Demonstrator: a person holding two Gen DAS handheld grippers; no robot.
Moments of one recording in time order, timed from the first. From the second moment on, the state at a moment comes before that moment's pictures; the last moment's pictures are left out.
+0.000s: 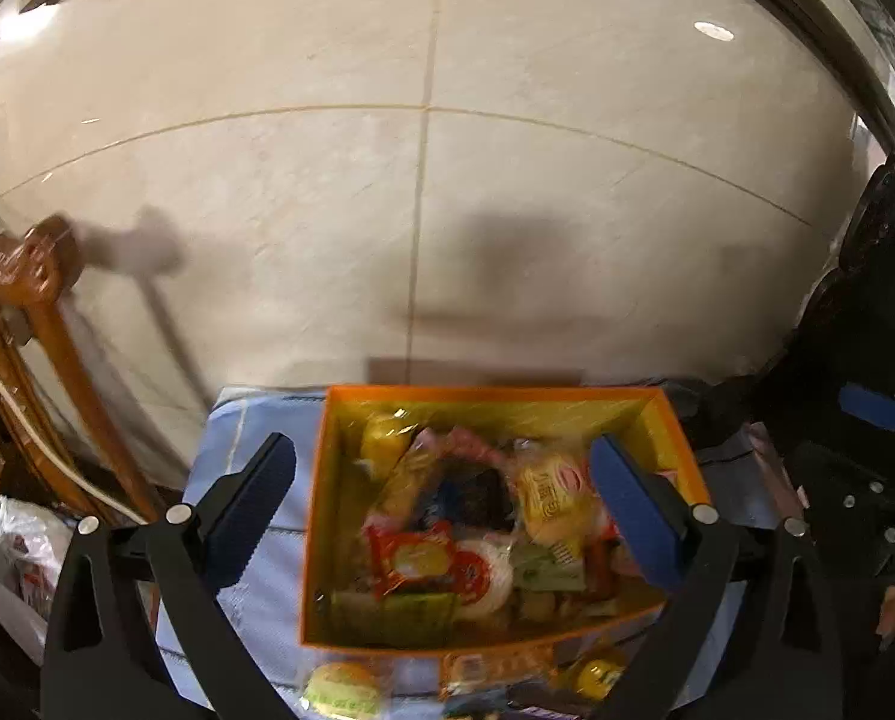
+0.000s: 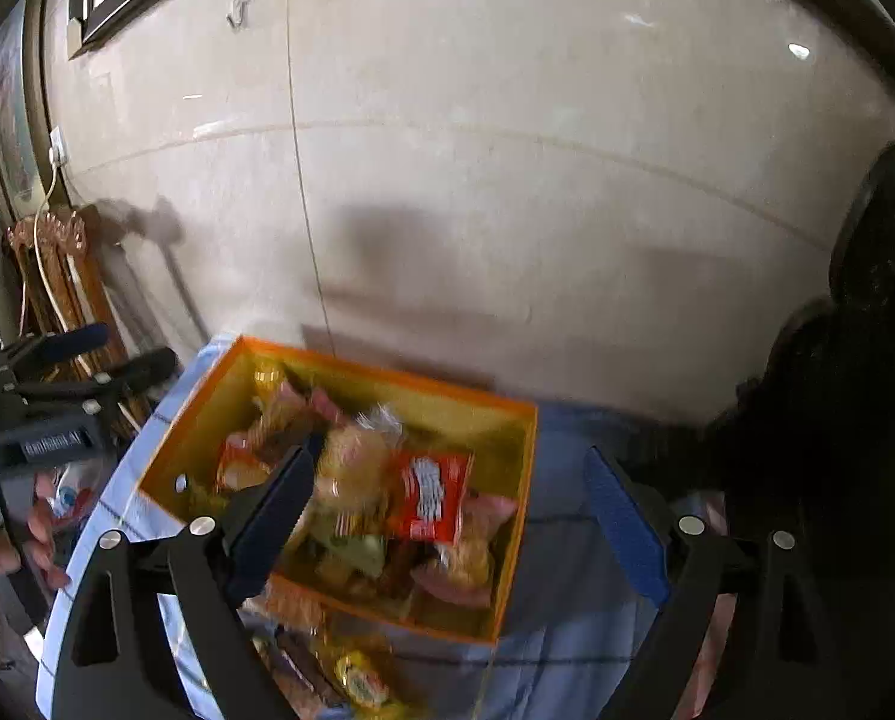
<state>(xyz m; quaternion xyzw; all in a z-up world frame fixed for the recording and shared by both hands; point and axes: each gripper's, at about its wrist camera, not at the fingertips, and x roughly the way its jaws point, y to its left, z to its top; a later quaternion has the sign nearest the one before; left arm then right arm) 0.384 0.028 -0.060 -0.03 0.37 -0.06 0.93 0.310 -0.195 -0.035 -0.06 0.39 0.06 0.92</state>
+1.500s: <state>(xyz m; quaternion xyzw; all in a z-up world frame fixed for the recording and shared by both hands) 0.281 0.072 -0.292 0.02 0.45 -0.05 0.89 0.223 -0.179 -0.252 -0.01 0.52 0.10 0.85</state>
